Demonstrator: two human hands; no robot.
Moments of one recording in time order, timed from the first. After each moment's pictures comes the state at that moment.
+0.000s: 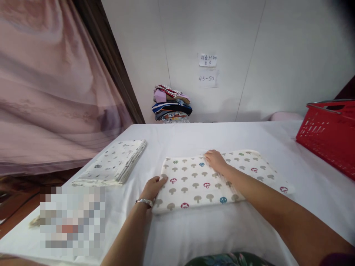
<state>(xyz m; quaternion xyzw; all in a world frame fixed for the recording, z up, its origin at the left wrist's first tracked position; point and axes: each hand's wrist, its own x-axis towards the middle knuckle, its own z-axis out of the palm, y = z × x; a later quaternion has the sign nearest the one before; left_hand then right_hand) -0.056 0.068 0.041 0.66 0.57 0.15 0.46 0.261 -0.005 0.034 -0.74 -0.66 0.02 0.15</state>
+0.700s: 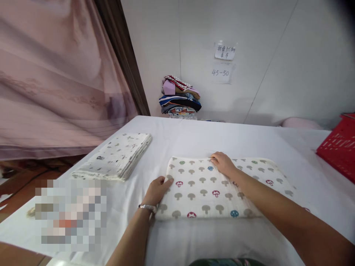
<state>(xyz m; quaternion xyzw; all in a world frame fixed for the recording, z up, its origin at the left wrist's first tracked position) -0.058 0.067 0.039 0.67 0.56 0.15 0.45 0.264 0.013 0.026 -0.72 -0.67 0.03 0.19</state>
